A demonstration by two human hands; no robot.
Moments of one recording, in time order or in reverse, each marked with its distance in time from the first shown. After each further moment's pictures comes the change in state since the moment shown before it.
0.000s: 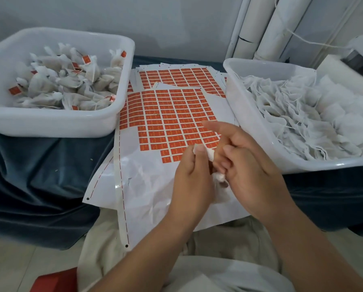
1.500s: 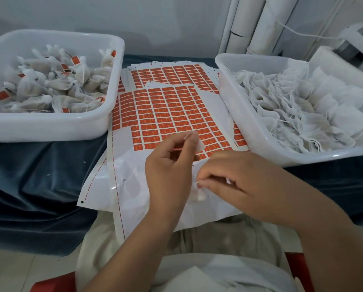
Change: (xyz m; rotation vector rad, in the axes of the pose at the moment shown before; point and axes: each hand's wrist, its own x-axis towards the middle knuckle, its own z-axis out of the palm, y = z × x) left_hand 0.010 0.012 -0.016 0.033 0.215 0.266; right_hand -0.014 -0.039 -0.017 -0.926 -0.403 -0.065
